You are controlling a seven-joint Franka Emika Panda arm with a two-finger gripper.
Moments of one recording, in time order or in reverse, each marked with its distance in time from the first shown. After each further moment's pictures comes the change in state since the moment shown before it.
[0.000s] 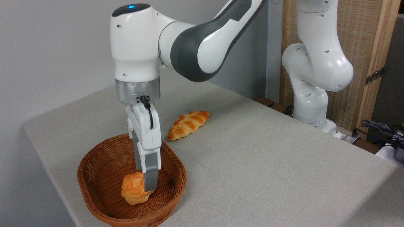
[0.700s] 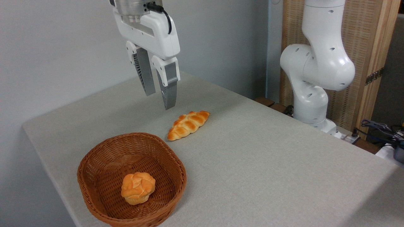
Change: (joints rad) arm 0.133 -0.143 -0.205 0.256 -0.049 -0.595 -0.304
